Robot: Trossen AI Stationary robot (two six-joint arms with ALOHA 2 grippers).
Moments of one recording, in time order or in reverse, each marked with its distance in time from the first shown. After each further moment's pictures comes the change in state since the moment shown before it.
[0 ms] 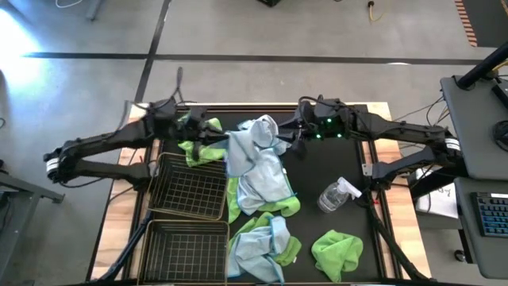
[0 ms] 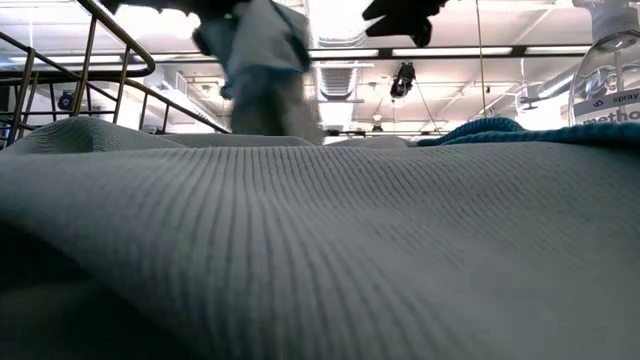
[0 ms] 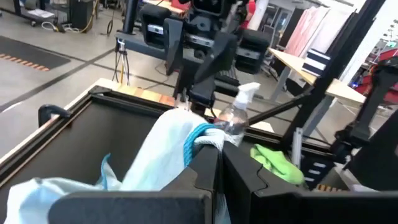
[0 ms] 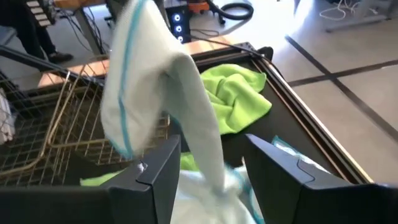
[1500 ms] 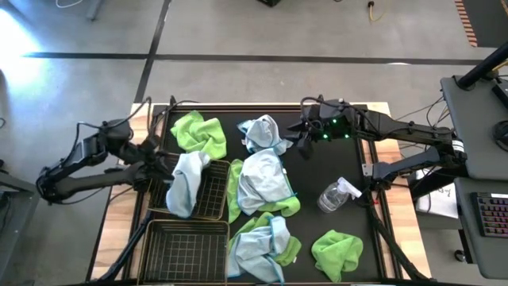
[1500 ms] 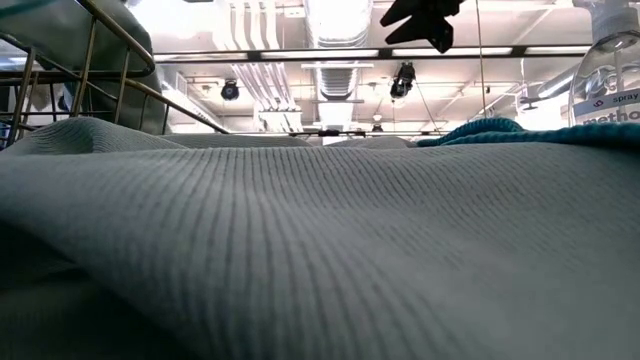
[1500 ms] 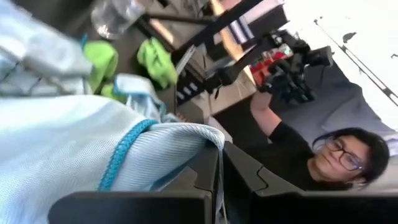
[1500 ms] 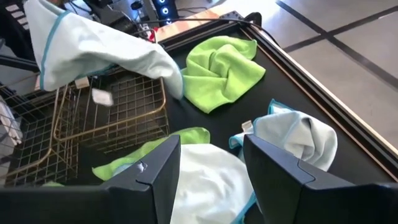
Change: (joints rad) left arm -0.006 -0.533 -0.117 -0.617 0.410 -0.497; right arm 0.000 -0.045 0.000 -0.138 0.024 0.147
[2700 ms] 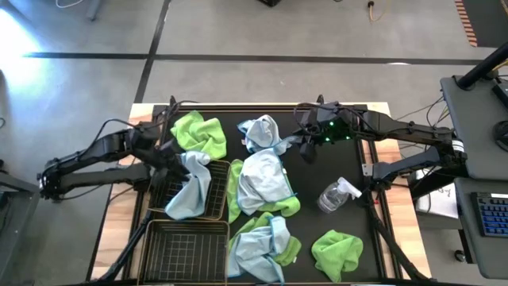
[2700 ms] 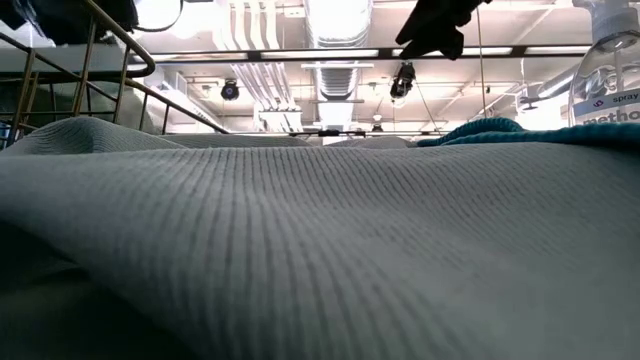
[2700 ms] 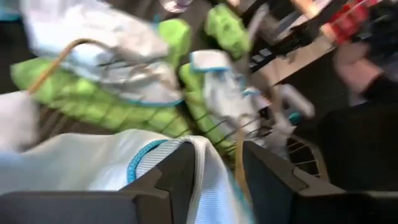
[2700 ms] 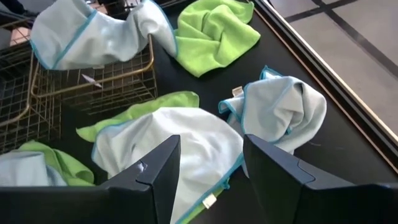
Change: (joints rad) left arm -0.001 0.172 -0.068 -0.088 -0.176 0.420; right arm 0.000 0.000 0.000 -0.137 0.000 -0.054
